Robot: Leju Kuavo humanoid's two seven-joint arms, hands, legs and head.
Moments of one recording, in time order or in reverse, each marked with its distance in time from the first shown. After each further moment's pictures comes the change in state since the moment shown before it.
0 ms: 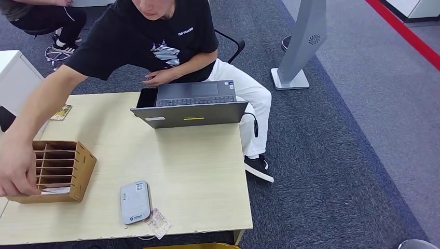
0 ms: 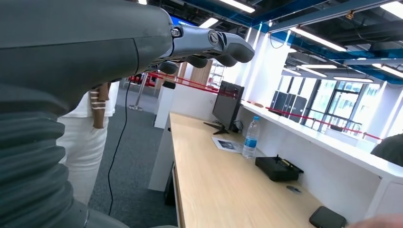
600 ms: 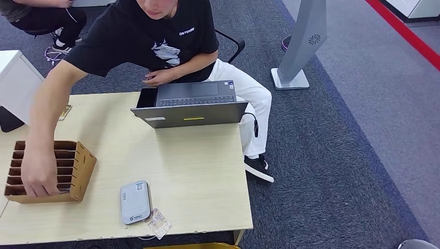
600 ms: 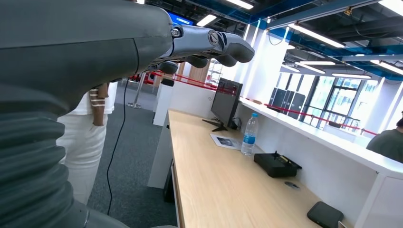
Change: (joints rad) left arm 0.001 0.000 -0.008 -0.001 -0.003 -0.015 0.000; right arm 0.001 0.000 0.007 0.000 -0.005 -0.005 0.001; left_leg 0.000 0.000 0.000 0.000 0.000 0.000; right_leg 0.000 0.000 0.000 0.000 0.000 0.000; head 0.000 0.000
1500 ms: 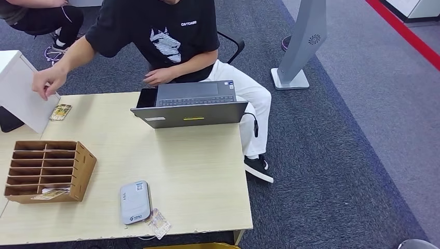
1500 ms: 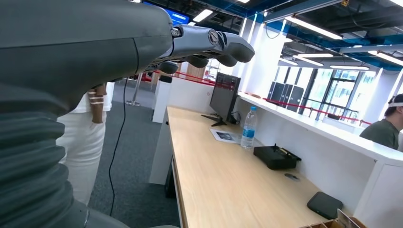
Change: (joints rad) left arm 0.000 0.000 -0.009 0.000 -0.019 -0.027 0.000; right arm 0.009 0.000 0.009 0.000 -0.001 -0.010 0.003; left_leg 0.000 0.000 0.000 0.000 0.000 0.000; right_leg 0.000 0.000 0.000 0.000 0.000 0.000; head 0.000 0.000
